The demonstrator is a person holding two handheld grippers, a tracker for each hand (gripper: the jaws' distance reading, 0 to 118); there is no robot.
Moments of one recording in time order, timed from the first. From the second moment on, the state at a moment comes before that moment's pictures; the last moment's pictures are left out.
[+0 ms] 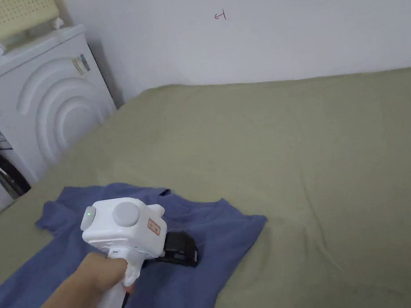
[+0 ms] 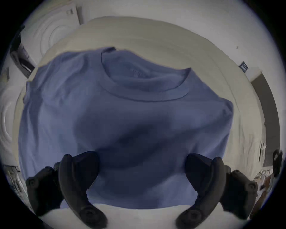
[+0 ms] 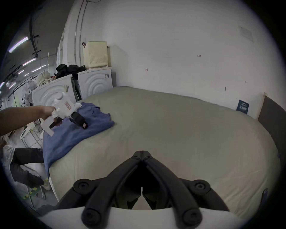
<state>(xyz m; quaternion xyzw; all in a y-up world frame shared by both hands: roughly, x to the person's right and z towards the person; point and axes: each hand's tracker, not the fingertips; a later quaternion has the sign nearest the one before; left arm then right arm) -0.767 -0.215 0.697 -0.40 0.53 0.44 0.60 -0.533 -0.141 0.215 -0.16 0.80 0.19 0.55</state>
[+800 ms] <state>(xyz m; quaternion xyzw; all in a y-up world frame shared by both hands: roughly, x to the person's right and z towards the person) -0.694 0.004 0.511 -0.25 0.46 0.26 0.81 -0.418 -0.055 0.065 -0.13 0.69 0.11 0.70</state>
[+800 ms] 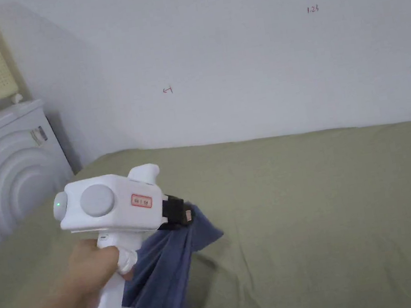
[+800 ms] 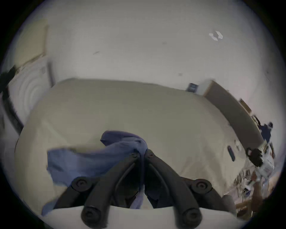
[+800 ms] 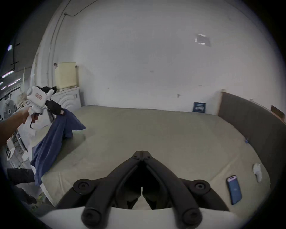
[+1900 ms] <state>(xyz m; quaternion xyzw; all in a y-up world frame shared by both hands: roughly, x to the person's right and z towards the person) -0.595 -0.047 0.309 -0.19 0.40 0.23 0.87 -0.310 -0.033 -0.039 -0.13 0.58 0.08 0.80</state>
